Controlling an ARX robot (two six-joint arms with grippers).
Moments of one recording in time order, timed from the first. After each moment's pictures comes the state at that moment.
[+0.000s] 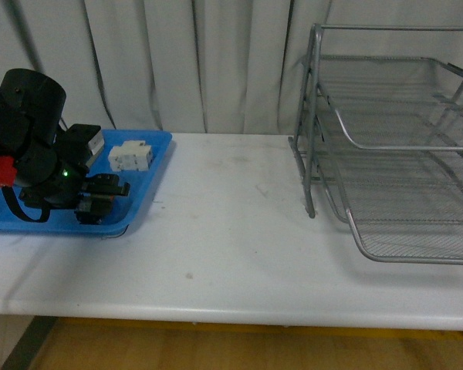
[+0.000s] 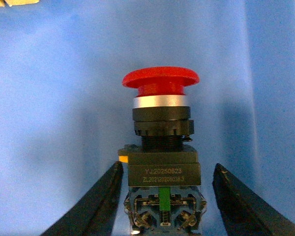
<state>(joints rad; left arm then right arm) 0.00 2.33 1.49 -0.10 0.00 0.09 0.00 0.00 0.01 0.00 0.00 0.00</state>
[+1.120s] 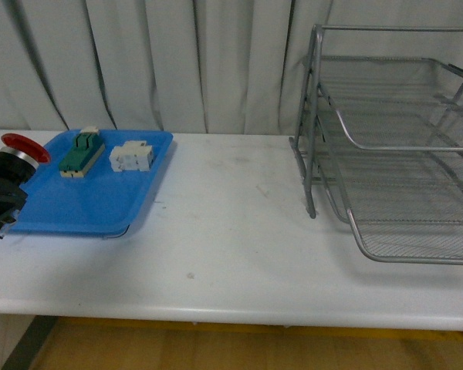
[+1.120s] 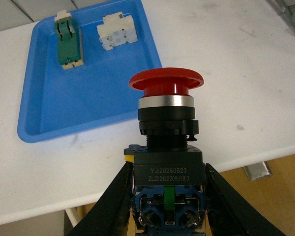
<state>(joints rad) -0.14 1.16 0.47 0.16 -0.02 0.19 0.00 0.00 0.01 0.00 0.00 0.00</state>
